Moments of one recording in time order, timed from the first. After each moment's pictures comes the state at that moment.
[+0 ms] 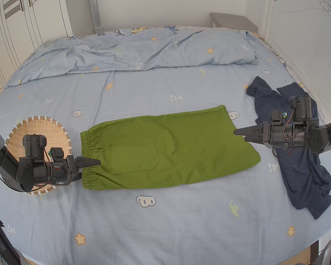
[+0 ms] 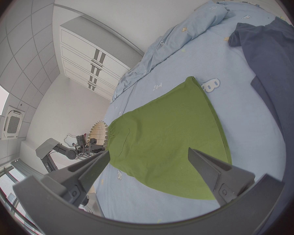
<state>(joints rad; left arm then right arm) 0.10 1.98 -0.69 -0.66 -0.79 -0.48 0.10 1.93 -1.06 -0.34 0.77 0.30</state>
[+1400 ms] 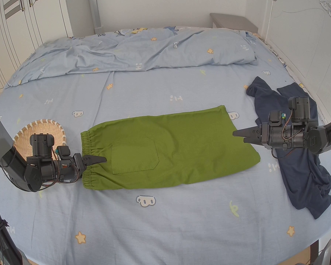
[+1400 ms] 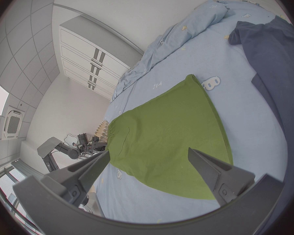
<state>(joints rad) 0.05 2.05 -0.73 -0.74 -0.71 -0.51 0.11 1.94 -1.06 -0.34 0.77 0.29</state>
